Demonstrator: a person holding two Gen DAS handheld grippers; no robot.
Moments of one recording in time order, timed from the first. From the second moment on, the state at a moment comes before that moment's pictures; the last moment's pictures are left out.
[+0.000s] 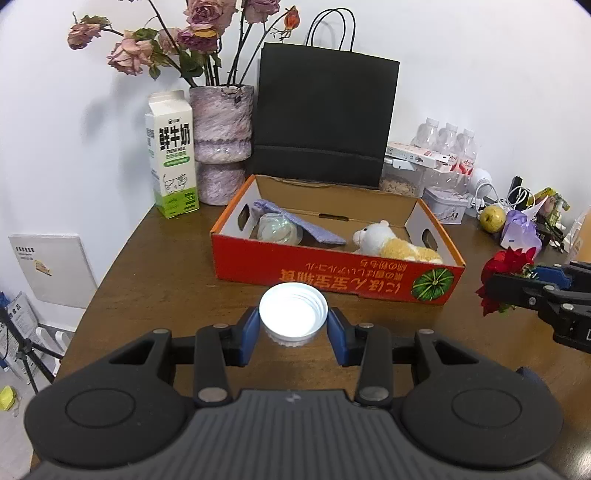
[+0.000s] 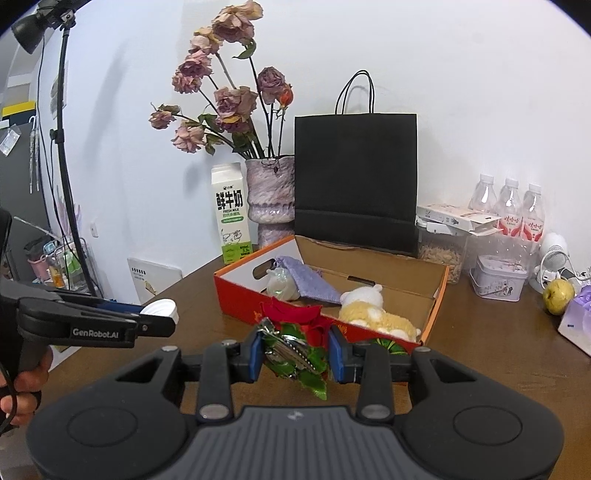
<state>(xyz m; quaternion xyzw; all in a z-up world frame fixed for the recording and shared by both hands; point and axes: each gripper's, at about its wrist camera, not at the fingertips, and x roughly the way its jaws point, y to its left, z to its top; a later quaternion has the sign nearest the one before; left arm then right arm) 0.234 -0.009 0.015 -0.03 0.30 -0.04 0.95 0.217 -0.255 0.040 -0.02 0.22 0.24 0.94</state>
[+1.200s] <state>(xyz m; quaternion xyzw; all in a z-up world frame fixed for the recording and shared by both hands) 0.381 -0.041 0.007 -0.04 0.31 -0.07 0.95 0.355 -0.251 0.023 0.00 0.25 0.23 0.94</state>
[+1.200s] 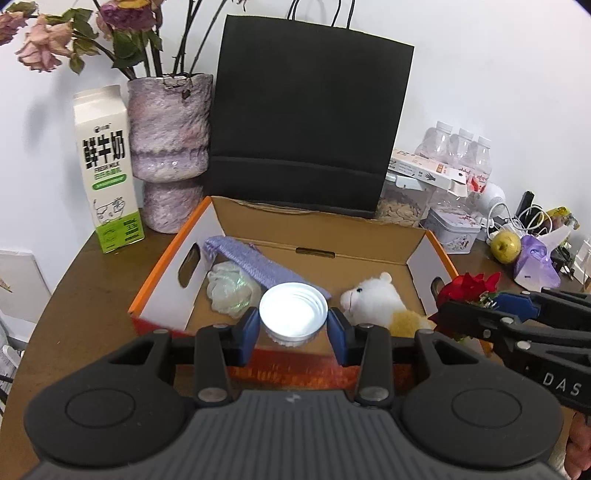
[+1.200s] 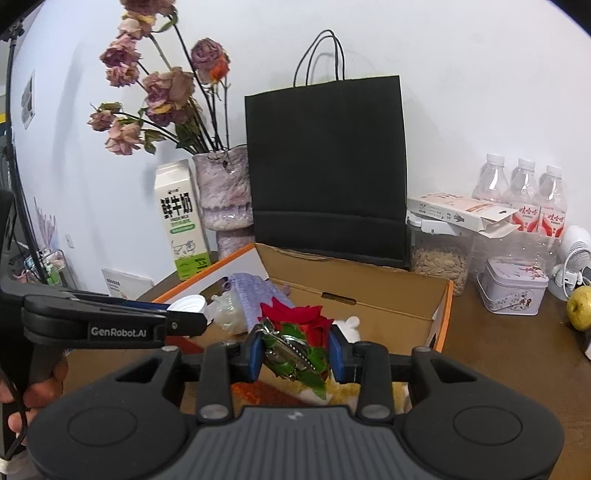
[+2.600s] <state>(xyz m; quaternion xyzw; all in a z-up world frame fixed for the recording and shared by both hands) 0.448 -0.050 -0.004 -0.06 0.28 -0.04 0.96 0.424 -0.269 -0.010 -0.01 0.28 0.16 0.95</state>
